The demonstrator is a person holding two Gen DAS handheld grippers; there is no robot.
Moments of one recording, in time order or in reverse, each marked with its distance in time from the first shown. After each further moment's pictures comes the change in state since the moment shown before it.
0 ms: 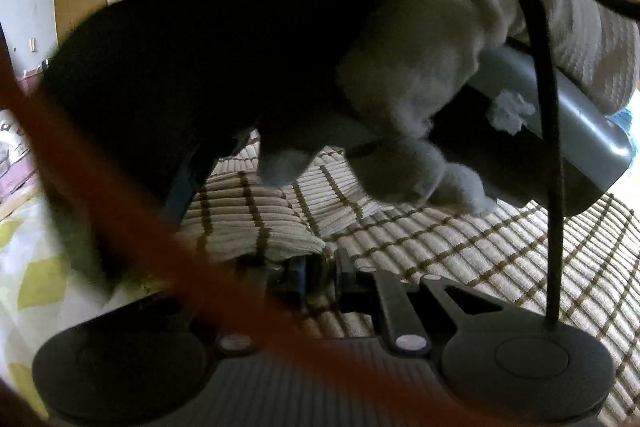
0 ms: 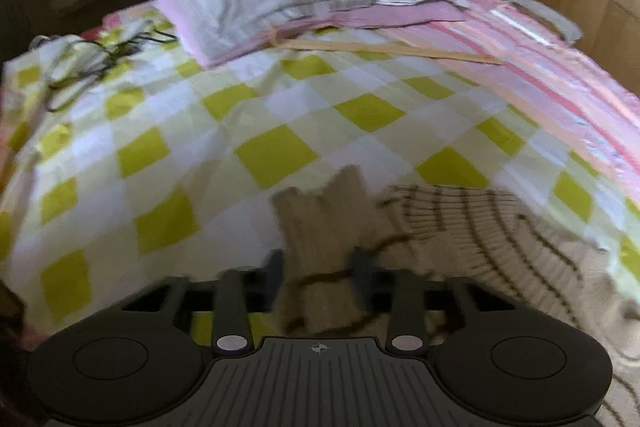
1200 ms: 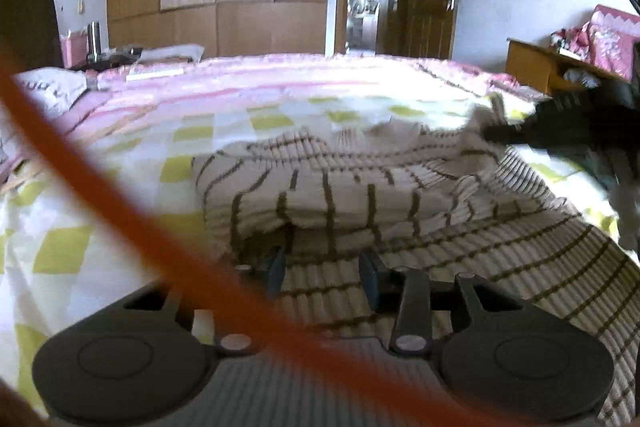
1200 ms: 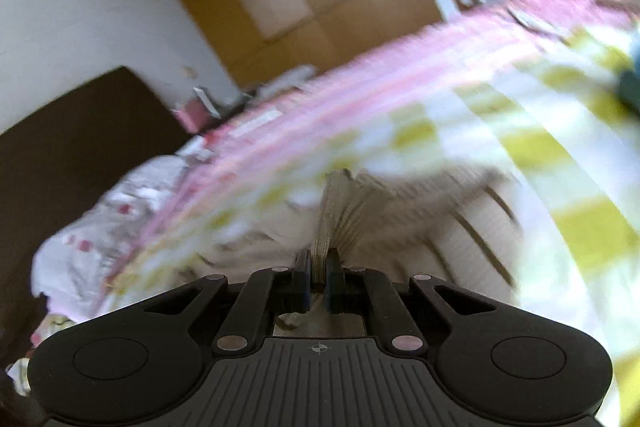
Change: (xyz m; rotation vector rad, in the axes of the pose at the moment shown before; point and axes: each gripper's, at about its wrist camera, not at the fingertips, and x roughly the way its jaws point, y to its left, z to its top) left arm 0.008 0.000 0.007 -0.156 0.029 0.100; right arm -0.133 -0.175 -0.220 0.916 -0.489 -0.191
